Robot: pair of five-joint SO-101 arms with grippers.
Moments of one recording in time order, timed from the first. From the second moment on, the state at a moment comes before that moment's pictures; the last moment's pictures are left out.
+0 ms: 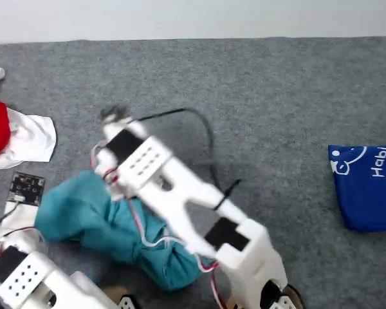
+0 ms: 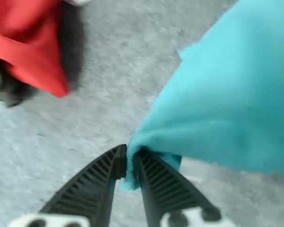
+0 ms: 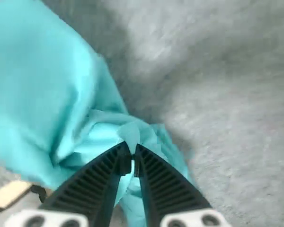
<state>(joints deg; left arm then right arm) -57.1 -60.6 72.1 55.3 -52.0 -51.2 25.1 -33.5 100.1 -29.1</state>
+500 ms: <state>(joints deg) -32.7 -60.6 42.7 70.2 -34.9 -26.3 8.9 -33.5 100.2 -19.5</state>
